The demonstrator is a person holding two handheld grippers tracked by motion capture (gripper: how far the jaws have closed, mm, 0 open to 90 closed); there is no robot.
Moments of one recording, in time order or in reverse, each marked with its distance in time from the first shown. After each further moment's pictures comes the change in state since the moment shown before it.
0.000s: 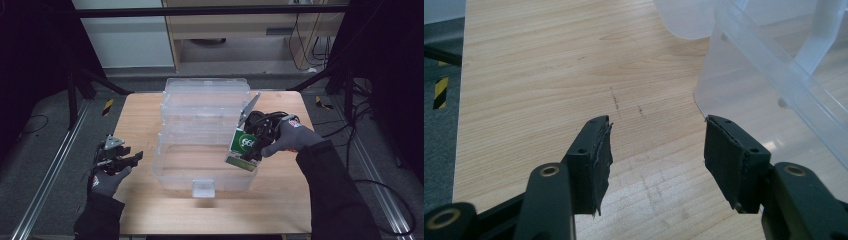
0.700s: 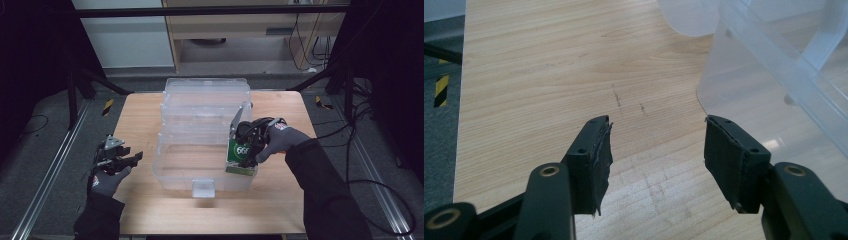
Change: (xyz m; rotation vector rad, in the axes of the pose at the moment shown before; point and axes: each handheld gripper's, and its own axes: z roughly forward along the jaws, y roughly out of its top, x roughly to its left) left arm 0.001 -0.001 0.002 0.008 0.002 -0.002; right arm 0.001 0.007 0.038 0.103 0.031 -0.162
